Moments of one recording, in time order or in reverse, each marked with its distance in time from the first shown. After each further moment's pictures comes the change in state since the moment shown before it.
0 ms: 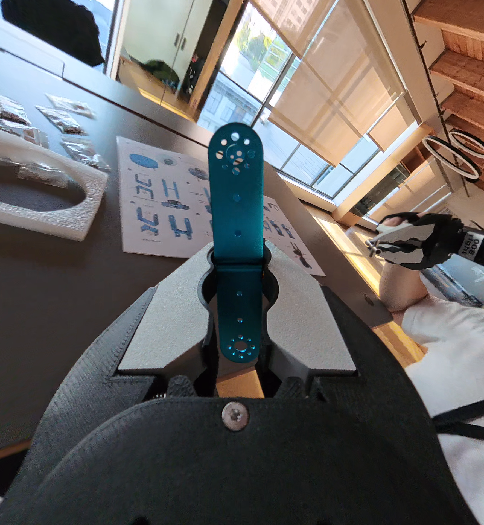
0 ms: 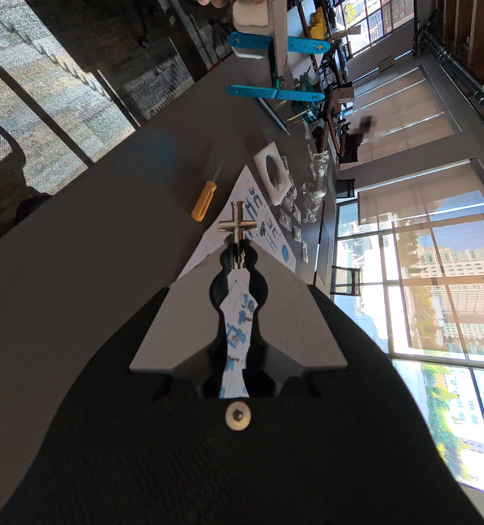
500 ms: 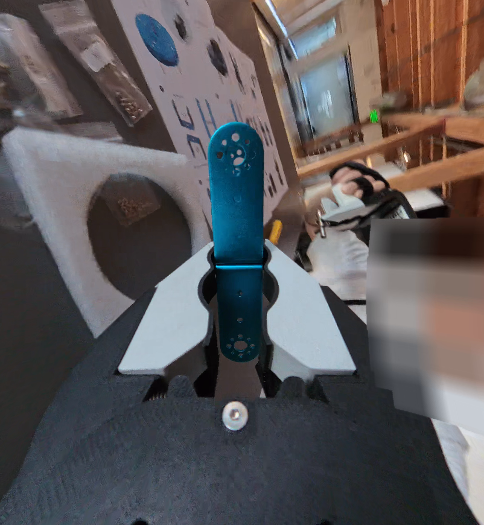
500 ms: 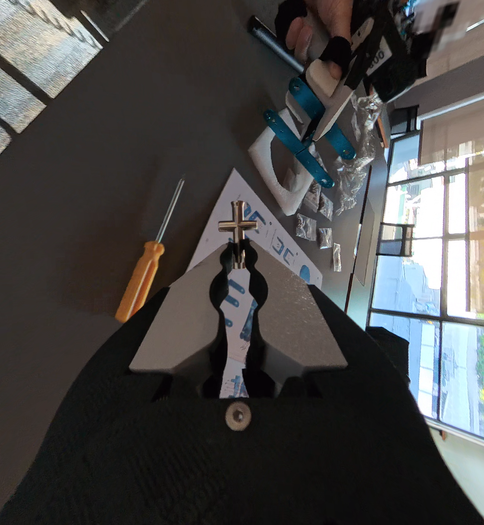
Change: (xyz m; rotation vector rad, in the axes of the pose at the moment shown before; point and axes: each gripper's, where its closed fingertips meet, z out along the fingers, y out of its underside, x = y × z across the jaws) left arm -0.166 -0.040 0.077 -0.778 0.455 -0.364; right arm 0.036 -0.003 0.181 -0.217 -0.110 0.126
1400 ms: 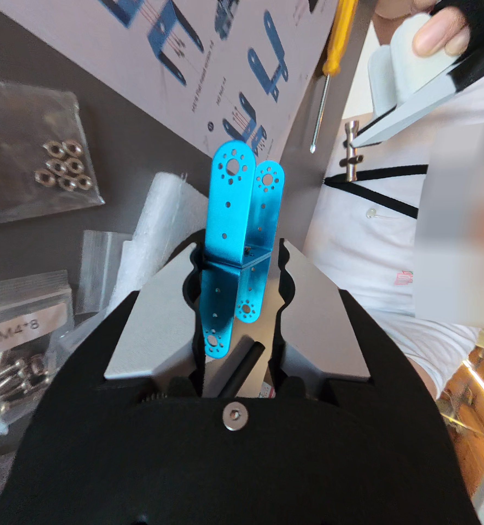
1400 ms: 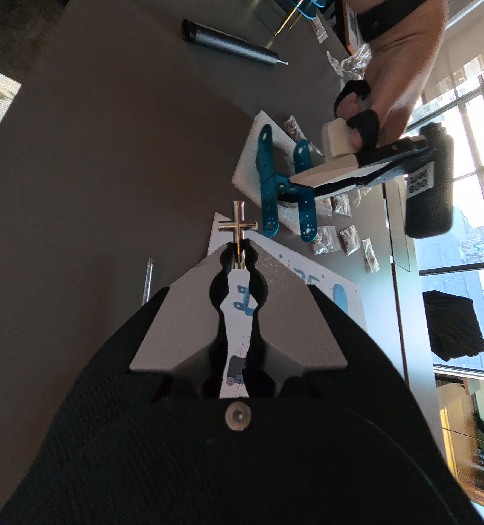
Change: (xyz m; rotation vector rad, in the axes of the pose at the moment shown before) left arm -0.031 0.006 0.026 -1.116 -0.027 0.206; right arm 0.012 -0.018 0.083 -0.006 0.064 0.291
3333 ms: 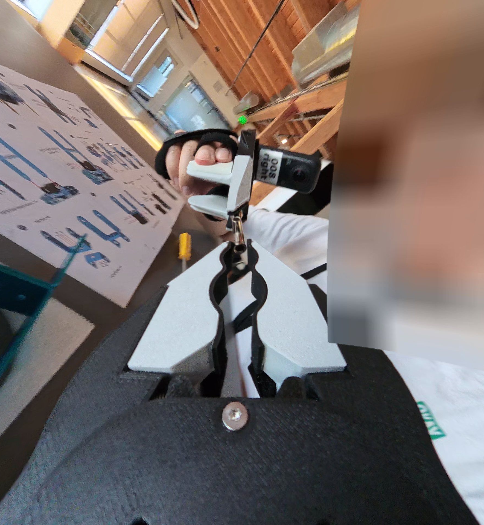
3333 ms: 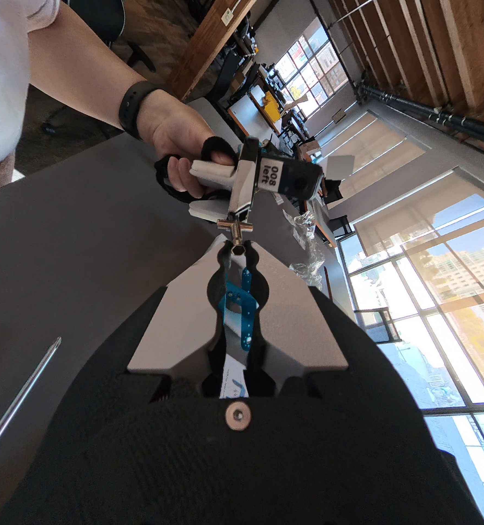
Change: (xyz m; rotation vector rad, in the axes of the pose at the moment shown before) left arm 0.130 0.008 0.009 1.203 0.271 0.332; right arm 0.044 -0.074 0.001 0.495 0.025 -0.177
